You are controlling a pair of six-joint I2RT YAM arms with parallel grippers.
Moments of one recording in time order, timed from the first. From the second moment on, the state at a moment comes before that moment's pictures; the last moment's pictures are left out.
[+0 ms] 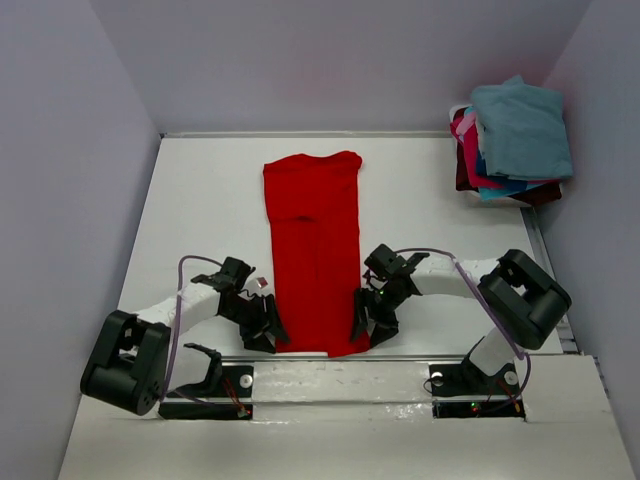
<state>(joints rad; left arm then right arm) -0.35 1.19 0.38 -0.62 0.66 -0.65 0.76 1.60 0.74 -0.51 -0.63 0.85</state>
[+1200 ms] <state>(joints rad) -0.35 1.18 0.43 -0.60 0.65 -0.68 0.76 1.60 0.76 -0.52 -0.63 0.87</state>
